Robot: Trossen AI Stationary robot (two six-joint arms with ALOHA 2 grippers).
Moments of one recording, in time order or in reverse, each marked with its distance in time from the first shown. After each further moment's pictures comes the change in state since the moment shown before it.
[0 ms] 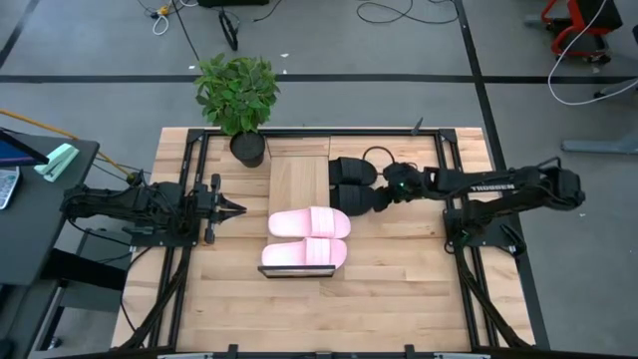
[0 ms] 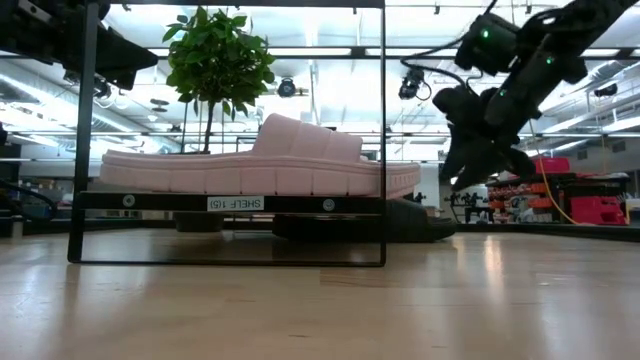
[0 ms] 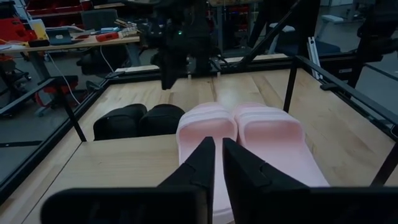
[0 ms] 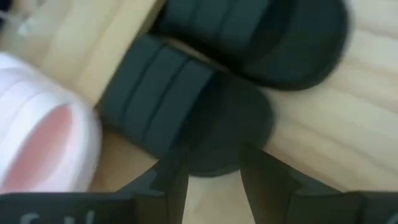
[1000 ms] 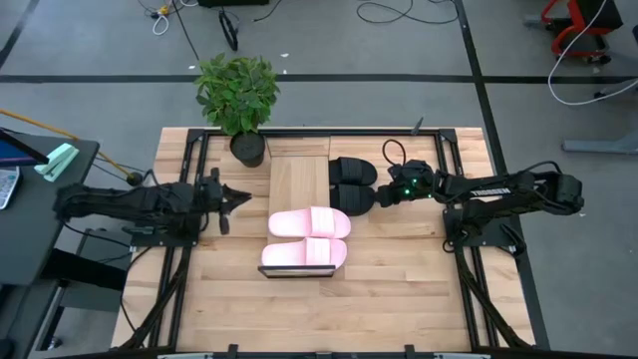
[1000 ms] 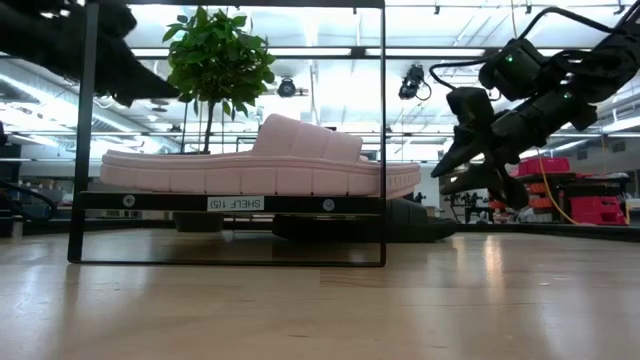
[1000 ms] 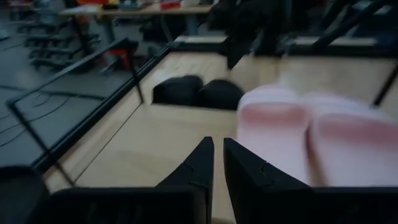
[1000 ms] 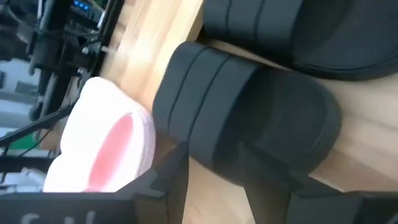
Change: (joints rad) left arm 0.041 0.149 0.000 0.038 -0.235 -0.096; right arm -0.143 0.000 -0.256 0.544 -0.335 0.105
